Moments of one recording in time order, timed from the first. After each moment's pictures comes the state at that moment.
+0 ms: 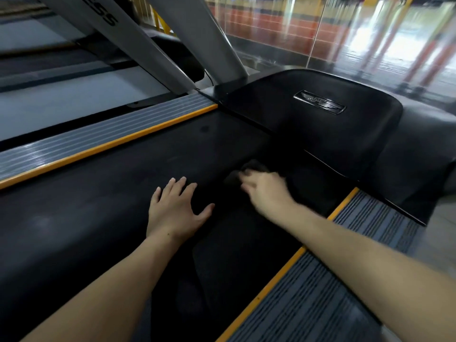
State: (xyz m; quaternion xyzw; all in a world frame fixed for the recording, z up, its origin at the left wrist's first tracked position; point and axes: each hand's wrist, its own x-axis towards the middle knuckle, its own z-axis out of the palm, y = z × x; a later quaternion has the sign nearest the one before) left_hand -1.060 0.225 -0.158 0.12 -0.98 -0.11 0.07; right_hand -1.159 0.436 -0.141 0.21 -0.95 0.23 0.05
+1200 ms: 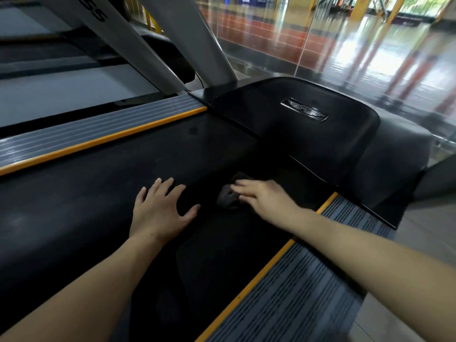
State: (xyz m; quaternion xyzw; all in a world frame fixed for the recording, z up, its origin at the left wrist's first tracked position) left_hand -1.059 0.223 -0.158 0.11 -0.98 -0.12 0.08; right_hand -1.159 0.480 -0.135 0.38 -0.91 0.17 0.05
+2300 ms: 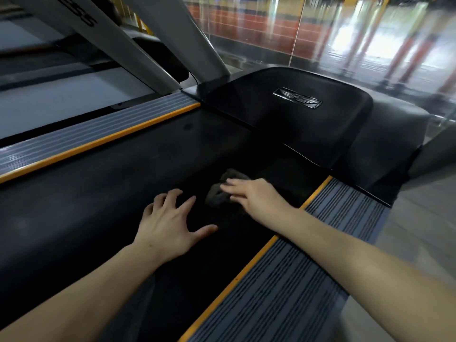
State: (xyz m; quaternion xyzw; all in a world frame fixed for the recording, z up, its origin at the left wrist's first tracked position) left_hand -1.012 0.258 -0.122 0.04 -1.00 -0.07 -0.05; right_hand -1.125 0.470 -0.142 0.34 -0.90 0.27 0.00
